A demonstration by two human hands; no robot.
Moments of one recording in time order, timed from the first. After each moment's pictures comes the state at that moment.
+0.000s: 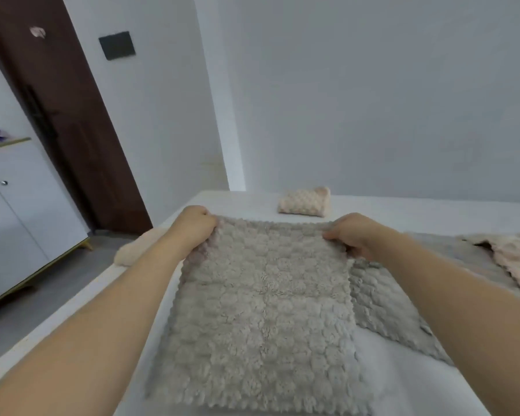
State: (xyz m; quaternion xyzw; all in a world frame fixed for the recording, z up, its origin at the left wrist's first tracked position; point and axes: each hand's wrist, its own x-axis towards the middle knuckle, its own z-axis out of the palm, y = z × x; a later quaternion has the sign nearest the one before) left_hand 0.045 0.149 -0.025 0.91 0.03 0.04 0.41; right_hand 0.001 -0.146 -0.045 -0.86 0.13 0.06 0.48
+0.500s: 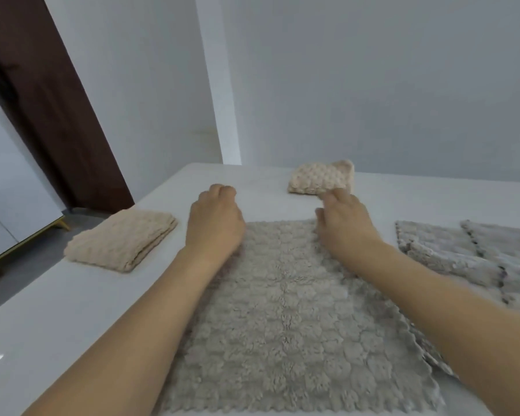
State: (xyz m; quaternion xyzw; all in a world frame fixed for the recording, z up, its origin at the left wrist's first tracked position) left_hand 0.124 0.122 -0.121 0.95 -0.11 0.23 0.15; right_hand 0.090 -0.092 -0.124 -0.98 0.01 -0.15 0.09
